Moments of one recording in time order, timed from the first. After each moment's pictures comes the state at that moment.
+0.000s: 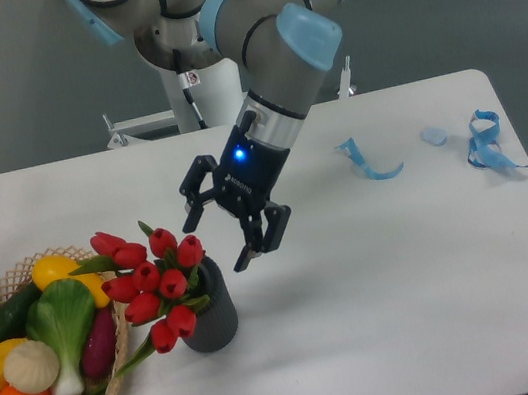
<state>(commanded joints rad) 2.53 -1.76 -1.89 -0.82 0.75 1.32</state>
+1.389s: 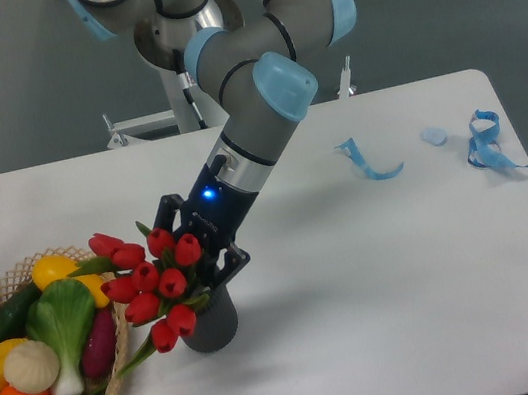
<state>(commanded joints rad) 2.46 -1.81 -1.86 -0.79 0.73 1.25</state>
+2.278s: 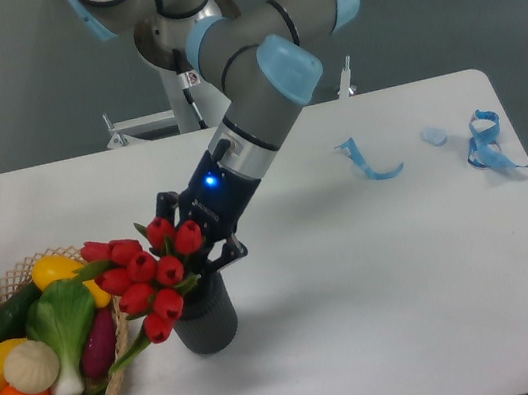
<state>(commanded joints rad) 2.48 -1.72 -1.83 -0.80 0.66 1.11</state>
